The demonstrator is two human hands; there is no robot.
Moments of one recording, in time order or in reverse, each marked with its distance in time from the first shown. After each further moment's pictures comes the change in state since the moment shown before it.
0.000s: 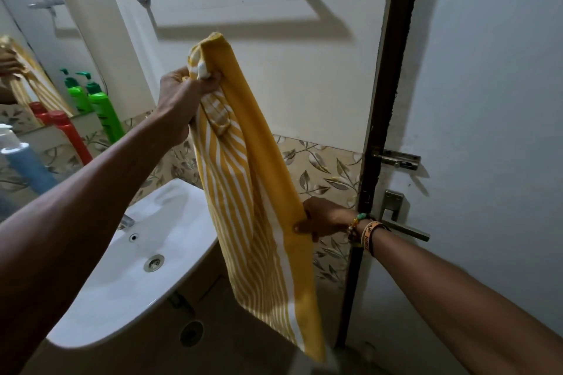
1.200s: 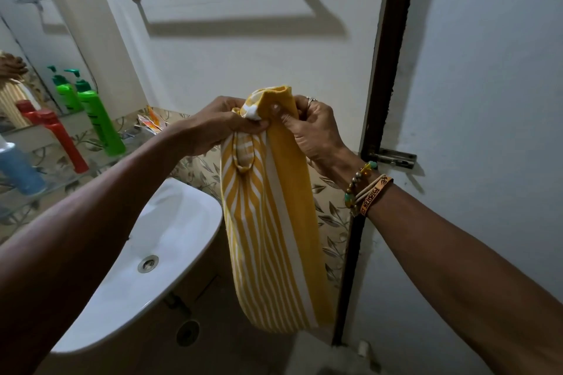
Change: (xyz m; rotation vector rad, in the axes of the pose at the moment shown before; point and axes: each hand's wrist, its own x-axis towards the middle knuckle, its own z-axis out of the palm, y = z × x) left_hand -0.013 -0.018 0.032 0.231 -0.665 -0.073; right_hand -0.038 -0.100 -0.081 0.898 0.693 -0.577
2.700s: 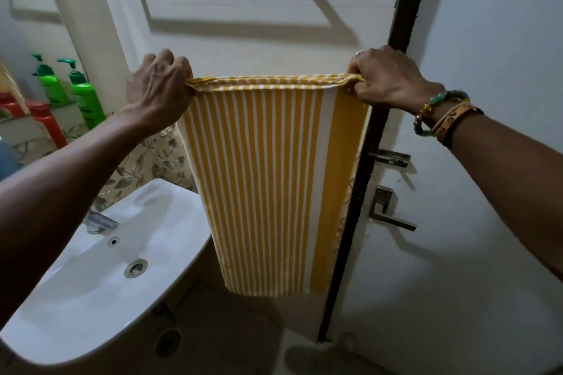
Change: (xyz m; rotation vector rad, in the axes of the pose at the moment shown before) left_hand -0.027 -0.021 -0.116 1.290 0.767 0.241; right_hand 0.028 -0.110 -0.037 -1.667 -0.019 -0.136
